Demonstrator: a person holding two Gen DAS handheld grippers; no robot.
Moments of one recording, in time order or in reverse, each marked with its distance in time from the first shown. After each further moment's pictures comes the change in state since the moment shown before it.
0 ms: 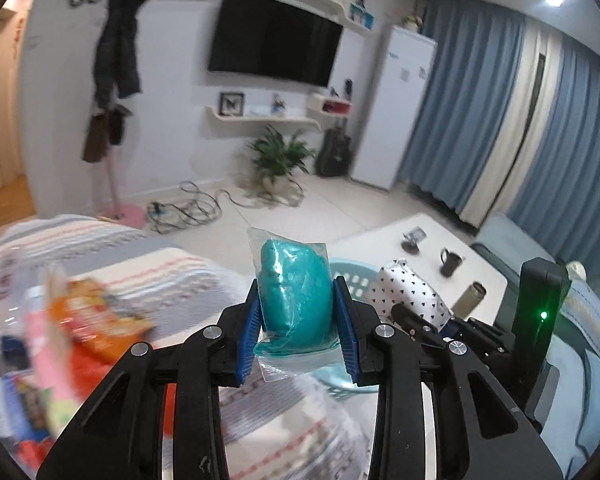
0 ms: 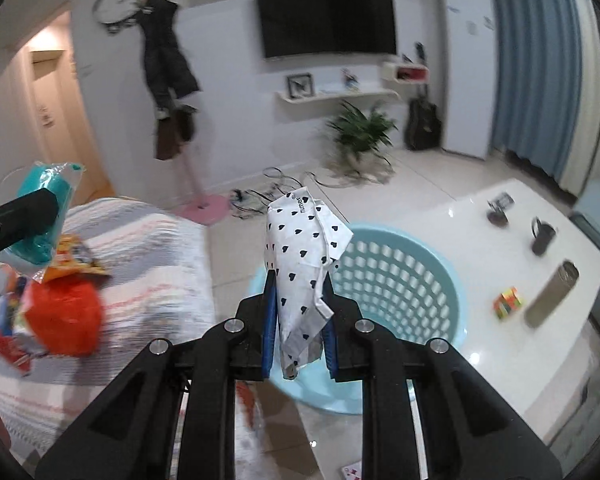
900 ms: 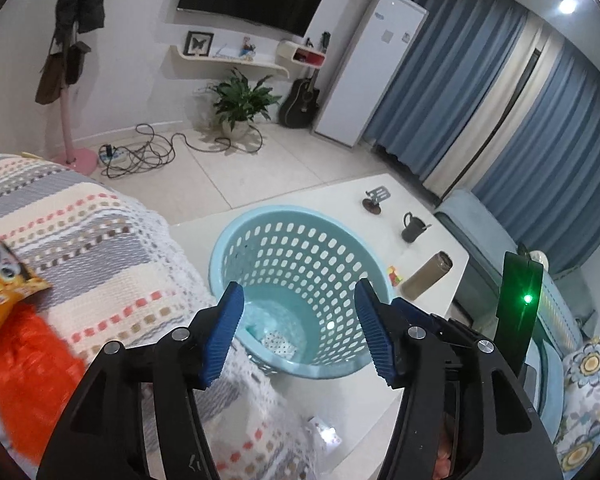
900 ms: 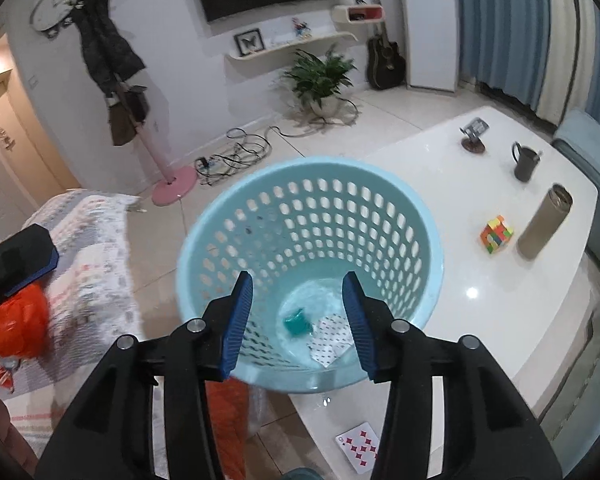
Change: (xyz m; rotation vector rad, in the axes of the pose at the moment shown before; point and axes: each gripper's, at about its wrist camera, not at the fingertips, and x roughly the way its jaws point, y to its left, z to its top) left arm 0.061 -0.002 -0.029 -0.083 0.156 -0.169; right arm 0.032 -0.046 -0.023 0.137 0.147 -0.048
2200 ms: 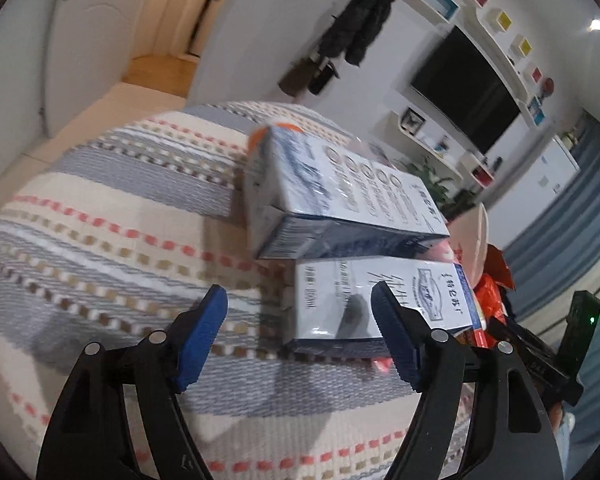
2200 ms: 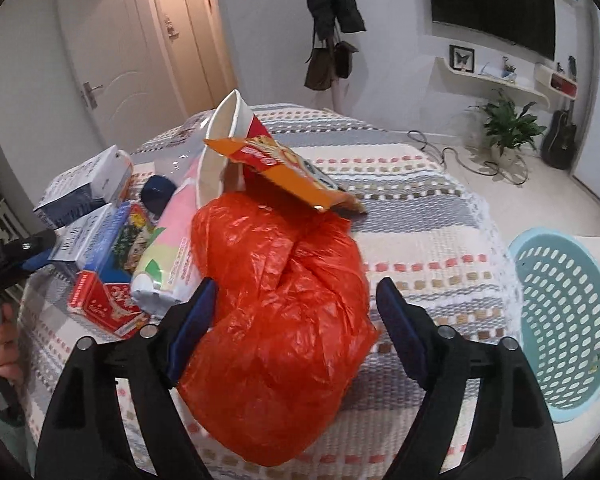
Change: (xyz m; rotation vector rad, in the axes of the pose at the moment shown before) left arm -0.285 0.280 -0.142 -0.517 -0.232 0.381; right arm 0.000 0.256 -0.056 -0.500 0.068 0.424
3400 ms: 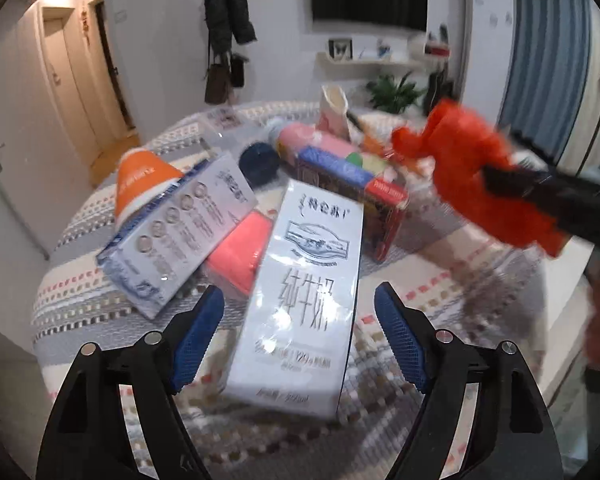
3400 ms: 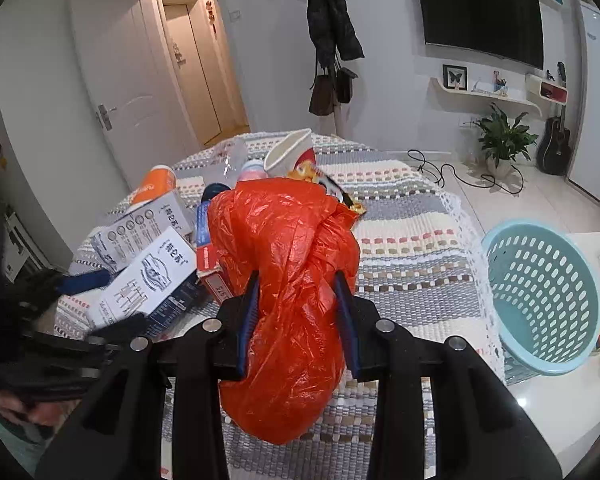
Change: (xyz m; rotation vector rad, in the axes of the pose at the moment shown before) left arm 0.011 -0.152 -0.088 0.589 0.088 0.195; right arm -0.090 0.020 -0.035 0.021 -0.111 0.005
